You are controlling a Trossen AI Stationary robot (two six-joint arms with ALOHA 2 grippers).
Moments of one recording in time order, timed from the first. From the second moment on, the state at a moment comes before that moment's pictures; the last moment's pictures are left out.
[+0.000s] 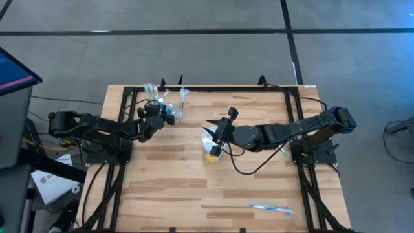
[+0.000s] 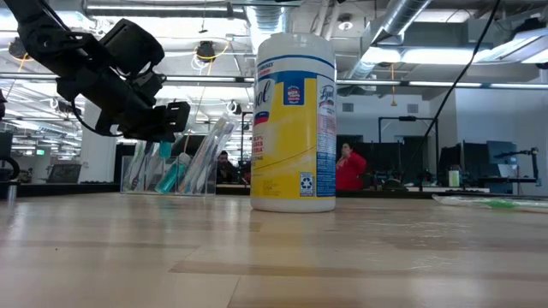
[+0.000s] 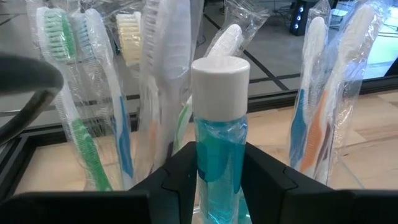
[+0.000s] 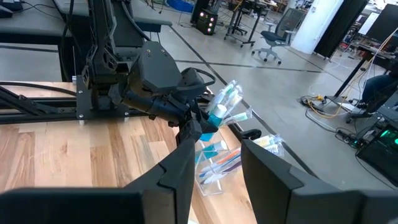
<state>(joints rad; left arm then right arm) 0.23 1.23 0.31 0.34 -1.03 -0.56 0.23 1.55 1.27 -0.02 0.71 -0.05</state>
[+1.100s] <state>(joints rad) 0.18 1.20 0.31 0.34 -0.99 -0.54 0.23 1.55 1.27 -0.02 0.71 -0.05</state>
